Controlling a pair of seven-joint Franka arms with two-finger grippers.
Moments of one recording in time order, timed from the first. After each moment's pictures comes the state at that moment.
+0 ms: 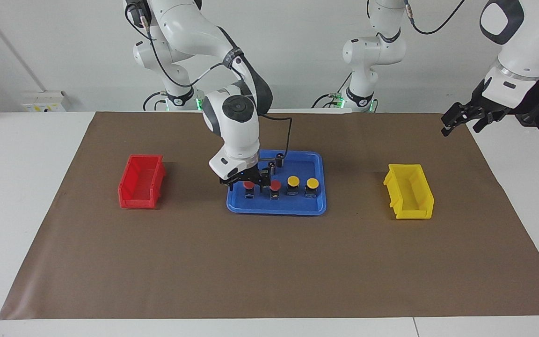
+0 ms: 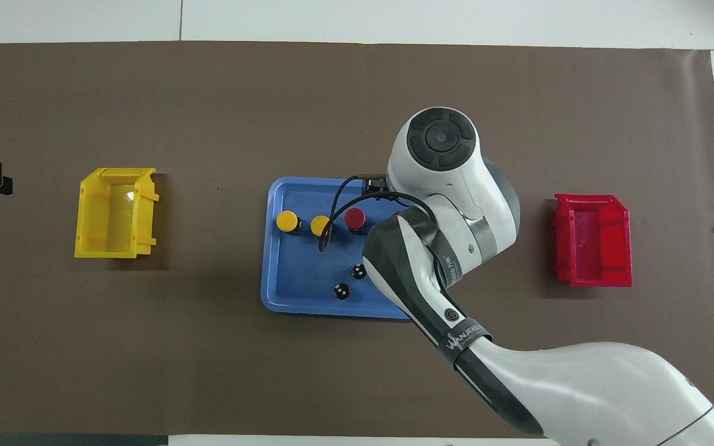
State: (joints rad) left arm -0.03 -0.02 0.05 -1.62 -0.01 1.57 -0.01; right arm 0.46 0.38 0.04 -1.72 -0.03 2.12 0.60
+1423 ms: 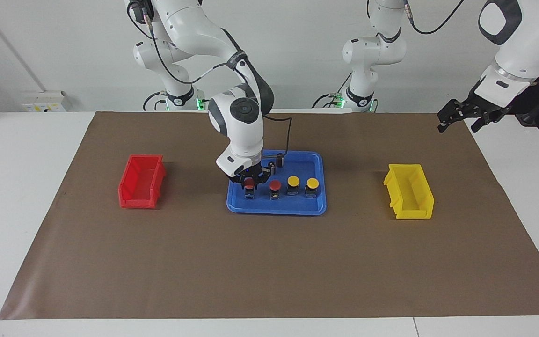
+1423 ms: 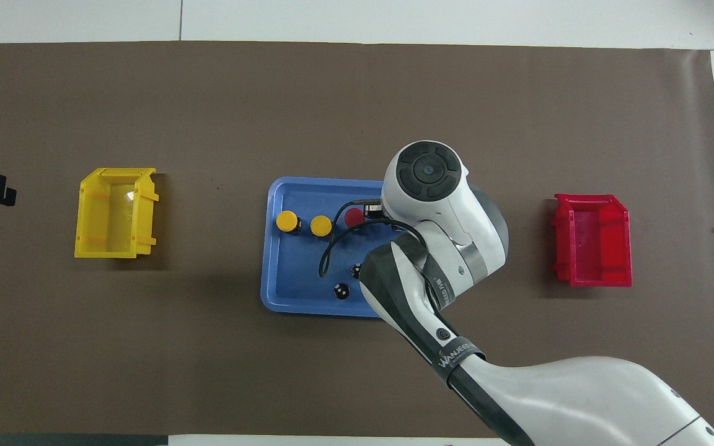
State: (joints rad) left arm -0.03 -0.02 0.05 -1.62 0.00 1.54 0.14; right arm 0.48 0.33 0.04 -1.78 -0.03 2.12 0.58
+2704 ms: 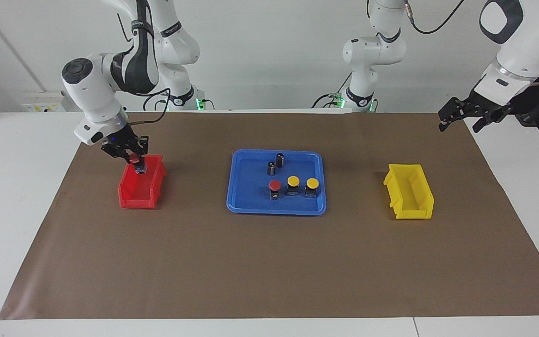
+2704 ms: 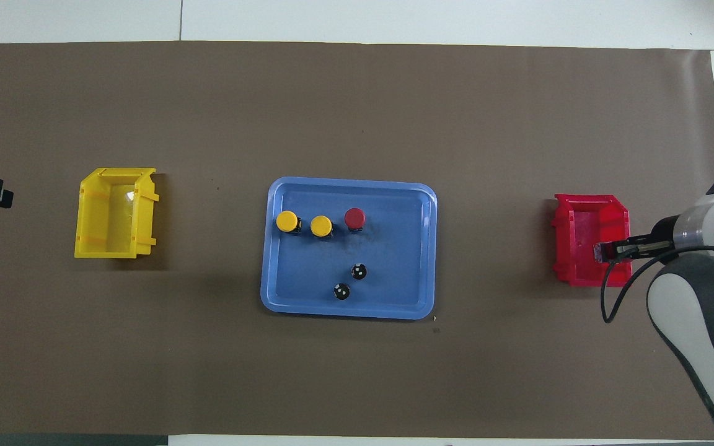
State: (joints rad) left arm -0.03 -0.02 0.05 -1.62 0.00 1.54 0.15; right arm -0.14 -0.17 0.04 -2.35 0.03 2.17 -0.22
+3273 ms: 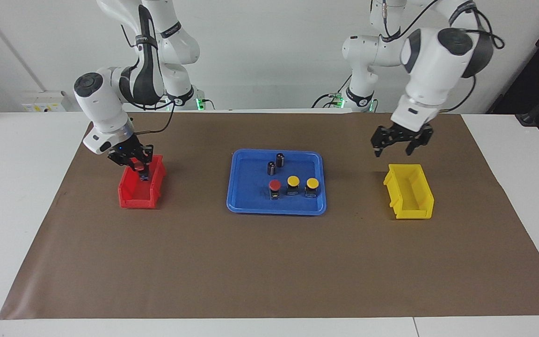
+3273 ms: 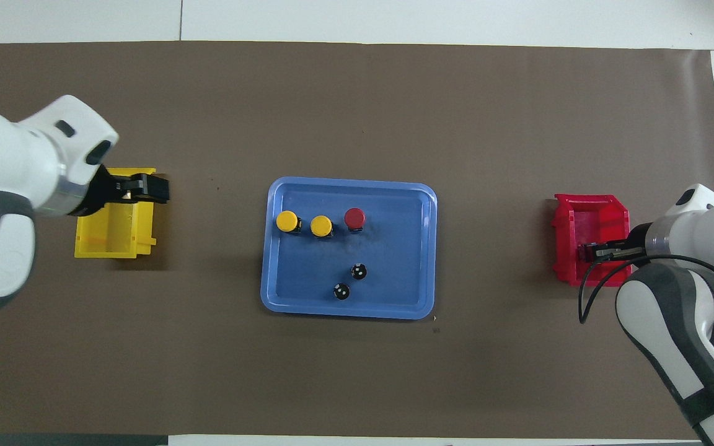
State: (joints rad) left arm -0.41 -0.06 0.00 -1.98 0.00 1.99 -0.41; right arm -0.14 -0.12 0.04 -2.40 0.03 2.29 -0.23
